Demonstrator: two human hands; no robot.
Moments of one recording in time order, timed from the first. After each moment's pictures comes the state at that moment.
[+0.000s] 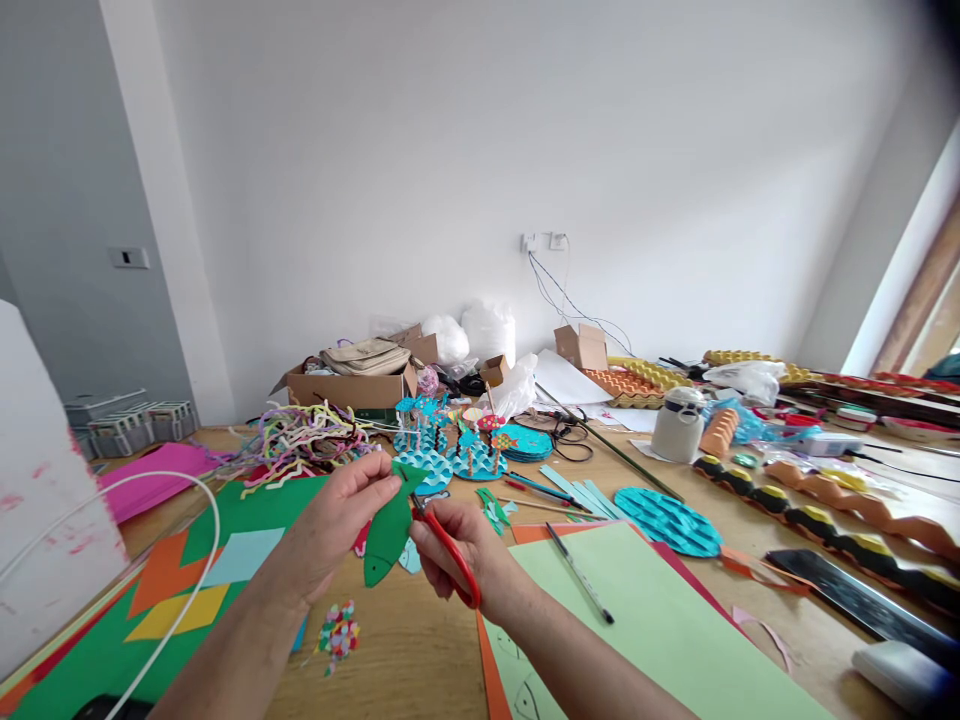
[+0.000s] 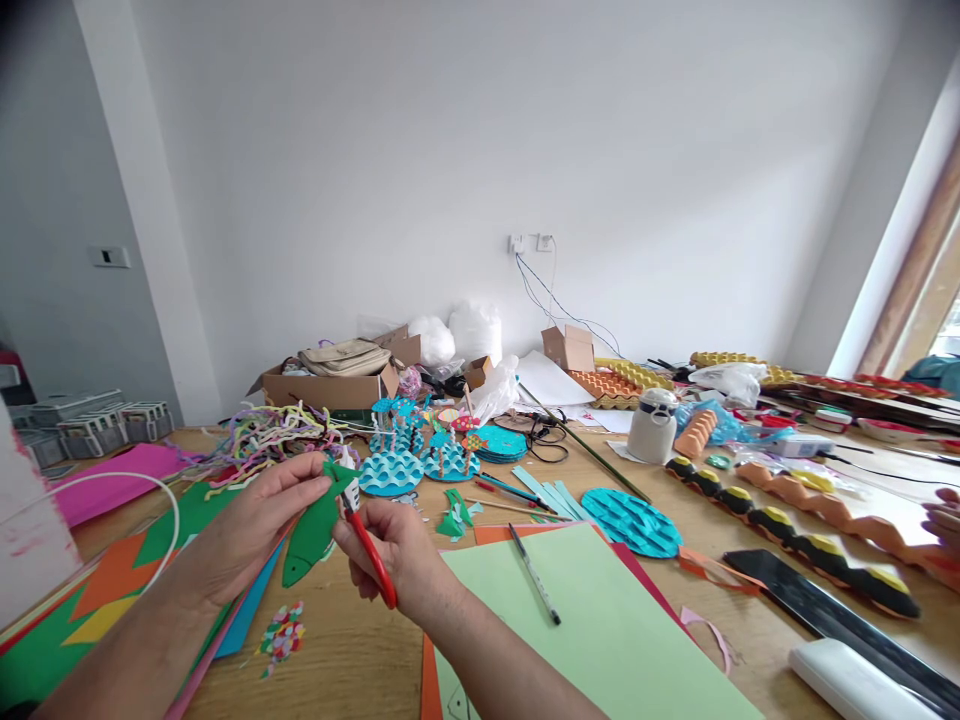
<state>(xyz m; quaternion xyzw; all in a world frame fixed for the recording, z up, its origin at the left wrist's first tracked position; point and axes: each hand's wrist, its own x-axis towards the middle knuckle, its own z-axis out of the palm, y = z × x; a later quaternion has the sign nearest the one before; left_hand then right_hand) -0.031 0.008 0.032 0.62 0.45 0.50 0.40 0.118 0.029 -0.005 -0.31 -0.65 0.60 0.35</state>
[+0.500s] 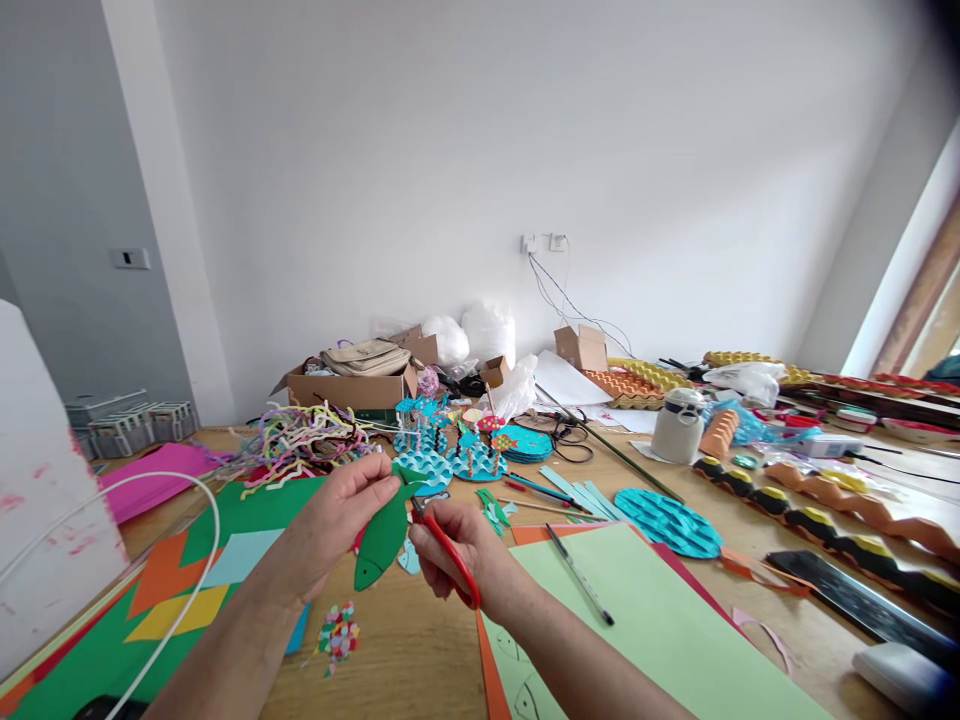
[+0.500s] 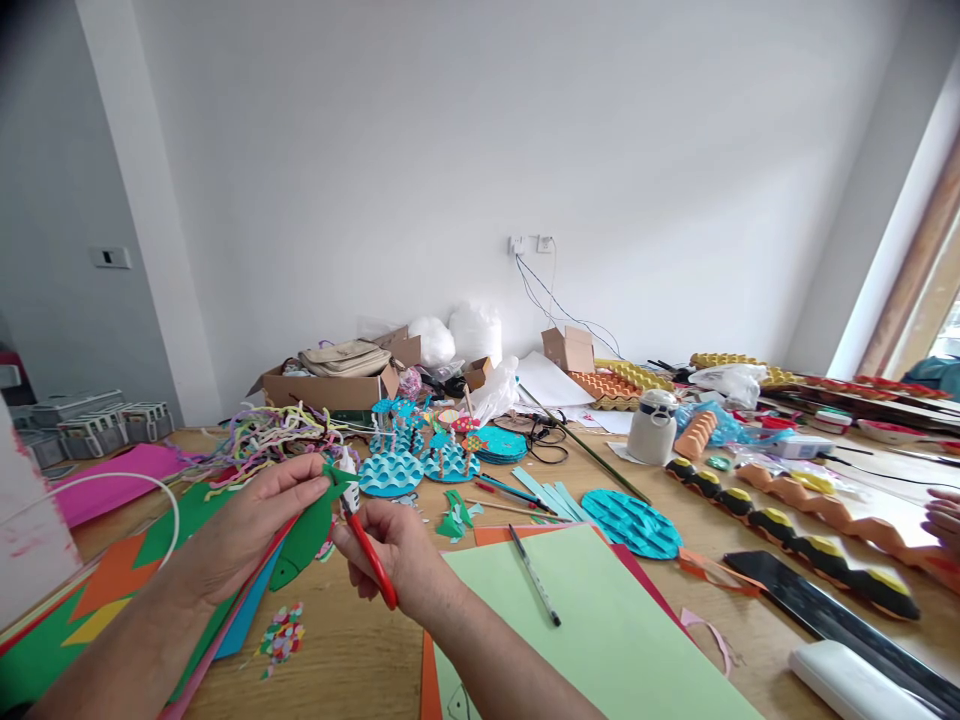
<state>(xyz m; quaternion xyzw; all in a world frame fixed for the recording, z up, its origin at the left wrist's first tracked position) -0.037 0.008 0.033 0.64 0.46 0.47 0.39 0.119 0.033 -0.008 -0.29 -0.67 0.59 0.35</state>
